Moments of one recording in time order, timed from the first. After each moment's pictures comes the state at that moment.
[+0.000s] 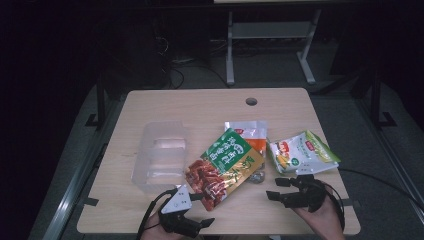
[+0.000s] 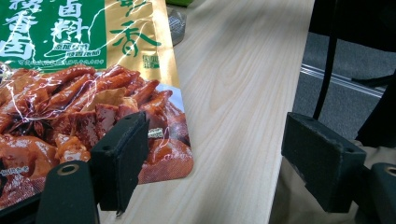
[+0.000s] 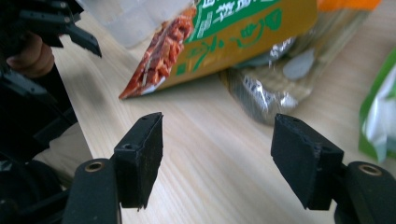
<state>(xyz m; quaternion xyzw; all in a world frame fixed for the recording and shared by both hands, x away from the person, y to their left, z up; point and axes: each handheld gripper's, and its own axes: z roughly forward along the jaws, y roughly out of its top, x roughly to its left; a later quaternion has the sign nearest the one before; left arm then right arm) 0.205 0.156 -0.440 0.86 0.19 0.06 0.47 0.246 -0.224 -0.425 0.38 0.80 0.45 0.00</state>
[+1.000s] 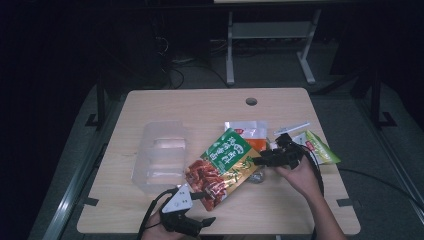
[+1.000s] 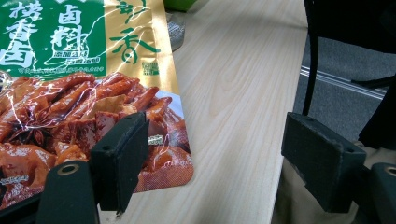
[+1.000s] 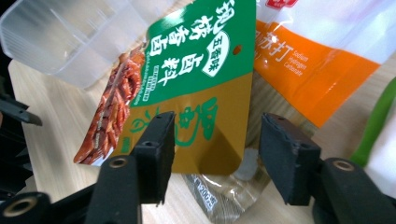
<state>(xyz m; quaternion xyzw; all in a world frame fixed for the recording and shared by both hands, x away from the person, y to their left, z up) 0.206 0.153 -0.438 0.86 0.19 0.07 0.48 0.349 -0.192 -0.411 0.42 0.81 0.40 -0.04</state>
